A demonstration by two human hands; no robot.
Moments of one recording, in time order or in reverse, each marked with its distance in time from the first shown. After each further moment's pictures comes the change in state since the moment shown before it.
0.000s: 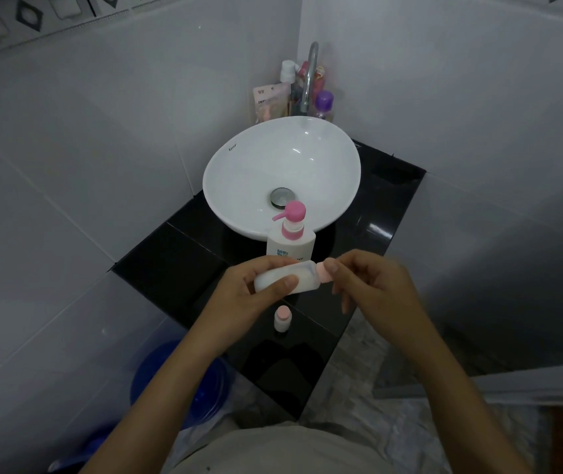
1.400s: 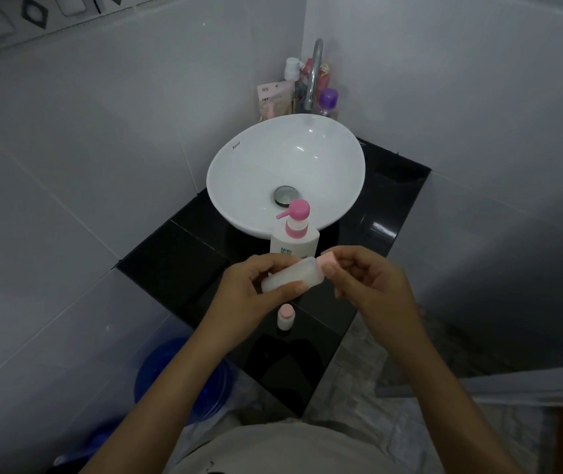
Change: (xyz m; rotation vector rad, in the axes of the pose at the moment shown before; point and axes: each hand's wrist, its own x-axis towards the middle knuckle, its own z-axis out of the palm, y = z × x) left_hand 0.004 -0.012 0.001 0.130 0.086 0.029; right_hand 0.002 0.013 0.014 0.186 0.070 -0.021
